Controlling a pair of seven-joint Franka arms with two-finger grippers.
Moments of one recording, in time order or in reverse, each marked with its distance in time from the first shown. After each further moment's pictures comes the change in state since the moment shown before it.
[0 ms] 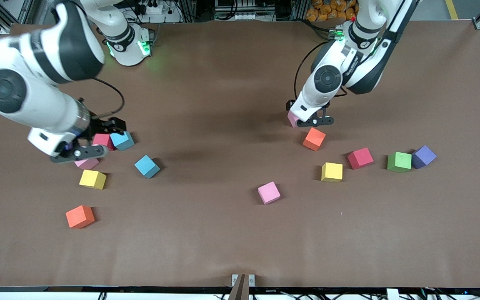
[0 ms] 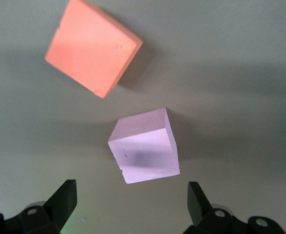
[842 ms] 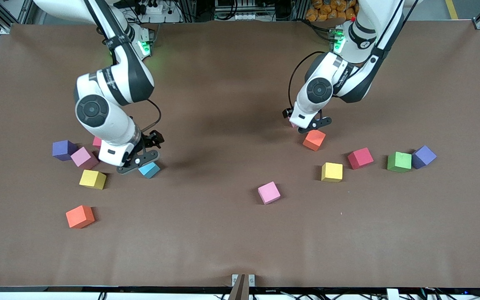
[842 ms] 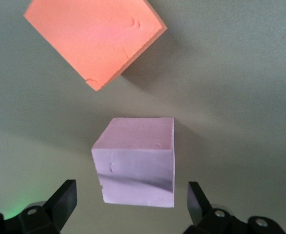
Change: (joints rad) left arm -0.013 0.103 0.008 -0.001 0.000 0.076 -0.185; right arm 0.094 0.067 -0.001 -0.291 0.037 0.463 -0.178
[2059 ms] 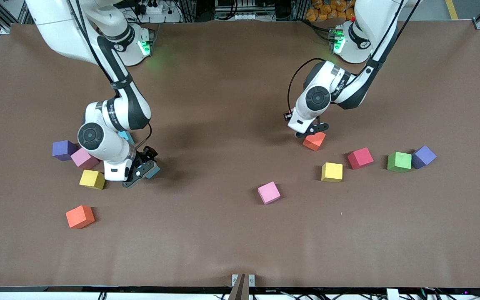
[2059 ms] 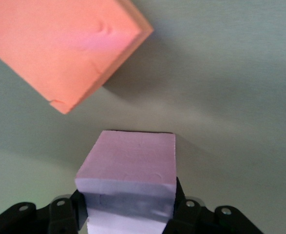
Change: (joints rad) left arm 0.004 0.068 -0.009 0.025 0.013 0.050 0.050; right arm -0.081 0.170 -0.013 -0.100 0.077 0.330 -0.435
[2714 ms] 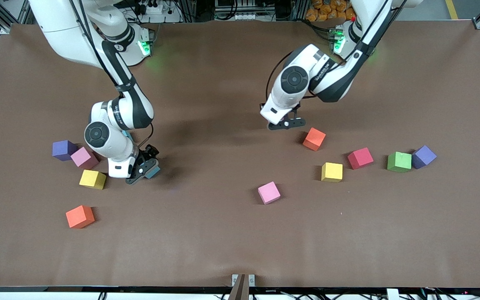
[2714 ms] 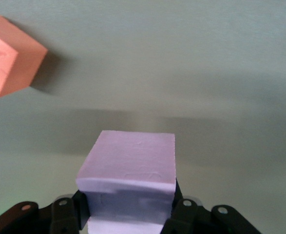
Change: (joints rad) left arm -0.036 -0.018 -0.105 0.248 0.008 -0.162 0.001; right arm 0.002 0.014 0.004 -0.053 0.000 0.062 -0.010
